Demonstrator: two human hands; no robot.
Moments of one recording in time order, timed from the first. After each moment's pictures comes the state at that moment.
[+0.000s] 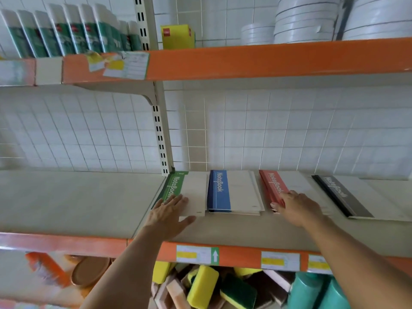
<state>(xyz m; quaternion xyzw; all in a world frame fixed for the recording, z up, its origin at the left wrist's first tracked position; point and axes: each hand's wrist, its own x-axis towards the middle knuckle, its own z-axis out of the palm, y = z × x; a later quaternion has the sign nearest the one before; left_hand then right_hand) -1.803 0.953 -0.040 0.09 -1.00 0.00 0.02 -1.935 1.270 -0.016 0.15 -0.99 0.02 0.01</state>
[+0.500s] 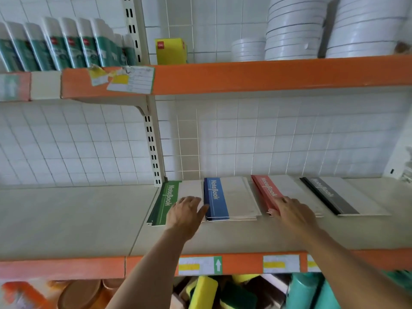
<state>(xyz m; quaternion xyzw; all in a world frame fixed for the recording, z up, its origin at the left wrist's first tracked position) -1.827 0.995 -0.015 0.07 -0.99 -0.07 0.11 -1.914 1.265 -0.023 0.15 -0.98 -0.04 0.09</state>
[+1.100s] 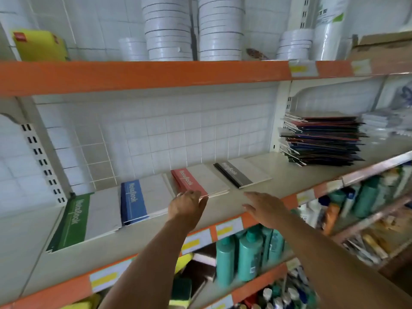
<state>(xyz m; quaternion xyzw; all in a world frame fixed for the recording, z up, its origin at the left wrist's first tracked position) -1.852 1.183 -0.005 -0.10 -0.99 -0.07 0.11 -1.830 1.401 -0.003 0.04 -1.00 0.04 0.01</state>
